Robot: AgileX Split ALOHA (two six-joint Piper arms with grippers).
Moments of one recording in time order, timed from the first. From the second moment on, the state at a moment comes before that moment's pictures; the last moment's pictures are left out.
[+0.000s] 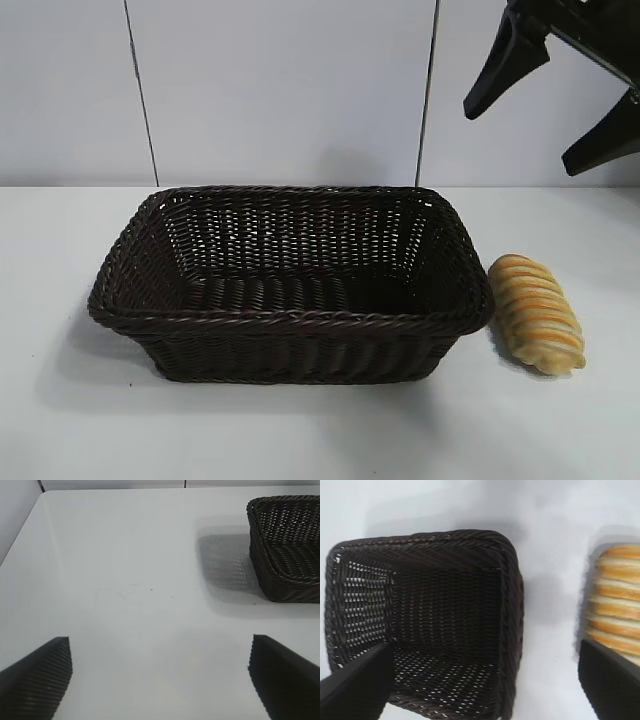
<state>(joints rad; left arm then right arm) 0.08 -0.02 -0.48 -0.07 1.12 0.14 0.04 1.56 -1.17 0.23 0.86 -0.17</state>
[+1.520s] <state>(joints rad) 0.08 -0.02 -0.48 -0.07 1.12 0.14 0.04 1.92 -1.15 0.13 0.60 -0.05</state>
